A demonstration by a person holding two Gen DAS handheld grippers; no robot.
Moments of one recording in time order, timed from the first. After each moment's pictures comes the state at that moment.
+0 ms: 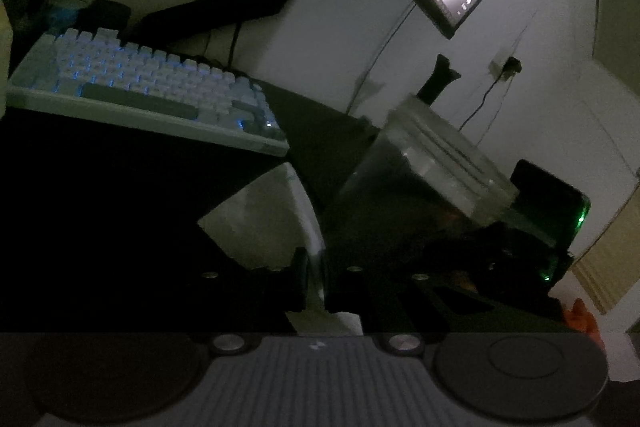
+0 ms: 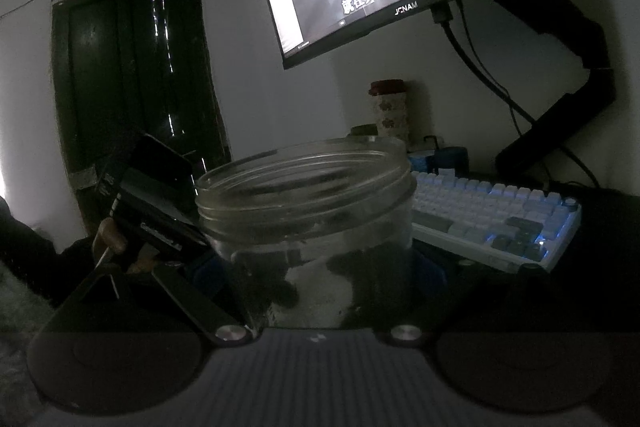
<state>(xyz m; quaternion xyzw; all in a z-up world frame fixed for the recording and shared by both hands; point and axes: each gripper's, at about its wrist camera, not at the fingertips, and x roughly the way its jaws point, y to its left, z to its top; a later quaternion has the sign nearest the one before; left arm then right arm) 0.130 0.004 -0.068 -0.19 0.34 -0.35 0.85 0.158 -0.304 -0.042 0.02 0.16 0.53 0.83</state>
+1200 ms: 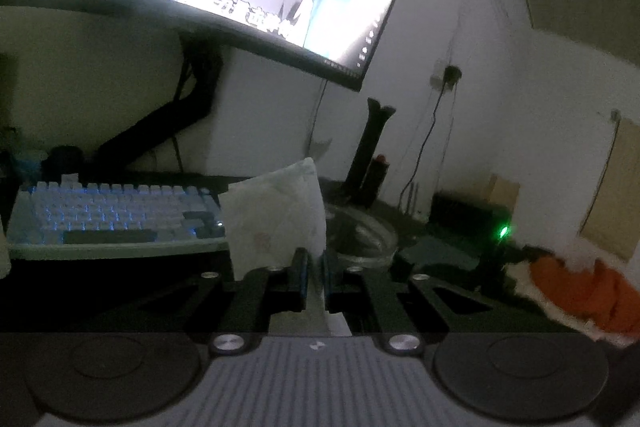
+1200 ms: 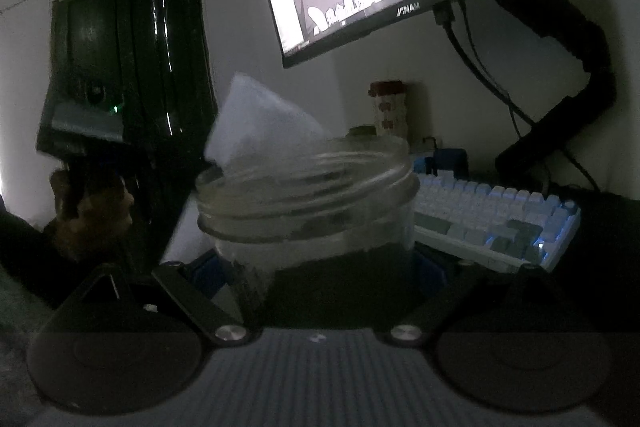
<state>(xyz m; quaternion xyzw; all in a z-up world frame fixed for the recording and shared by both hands) 0.078 -0.014 0.004 -0.08 0.20 -0.38 0.90 0.155 -0.304 -0.042 0.02 0.15 0.53 0.83</state>
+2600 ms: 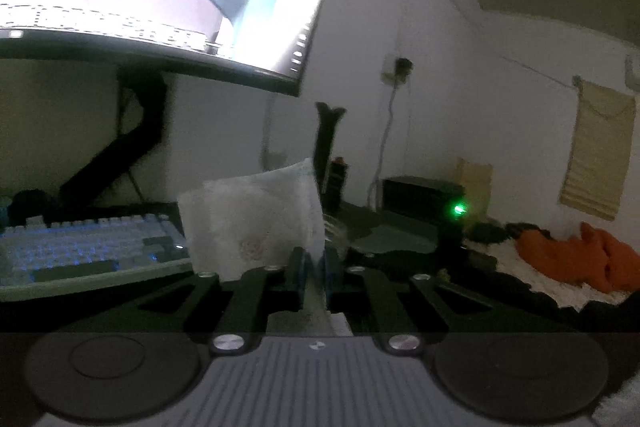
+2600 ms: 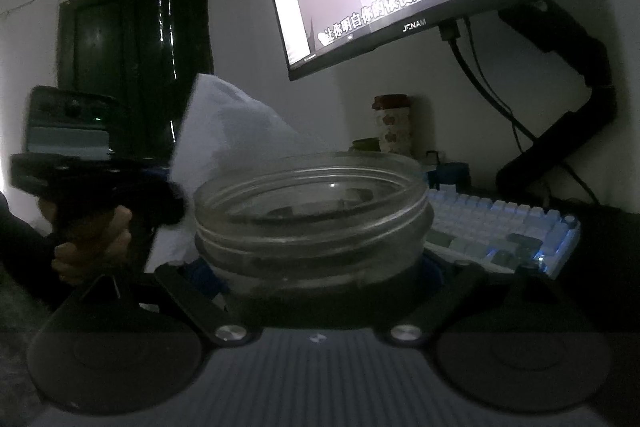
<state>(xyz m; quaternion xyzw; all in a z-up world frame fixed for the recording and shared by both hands) 0.047 -0.038 0.006 -0.03 0.15 -0.43 0.89 0.151 -0.305 -0.039 0.02 0.14 0.53 0.84</state>
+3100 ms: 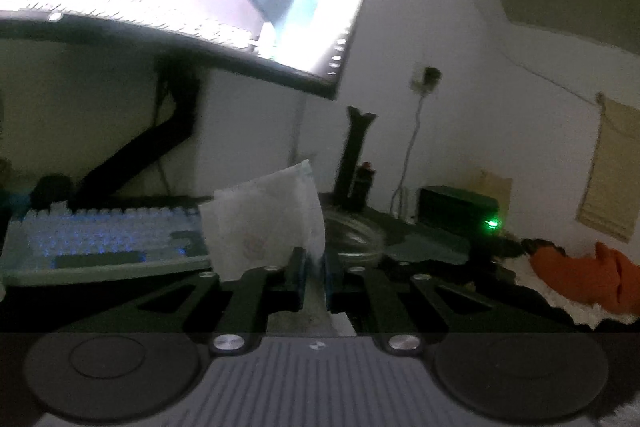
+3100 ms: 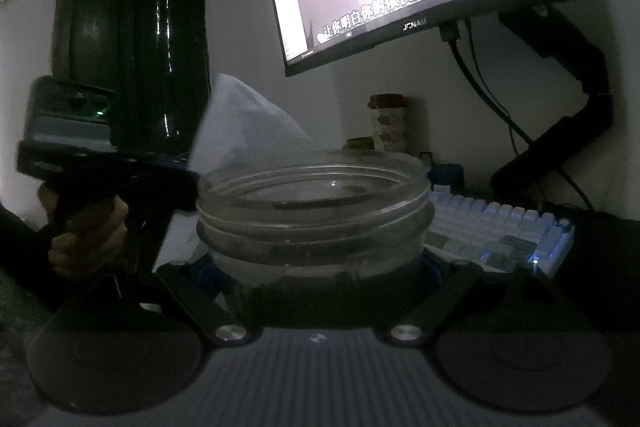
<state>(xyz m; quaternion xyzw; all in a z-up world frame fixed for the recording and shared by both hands) 0.067 -0.017 0.002 -0.06 0.17 -0.39 0.90 0.149 -0.301 -0.041 0.01 0.13 0.52 0.84</state>
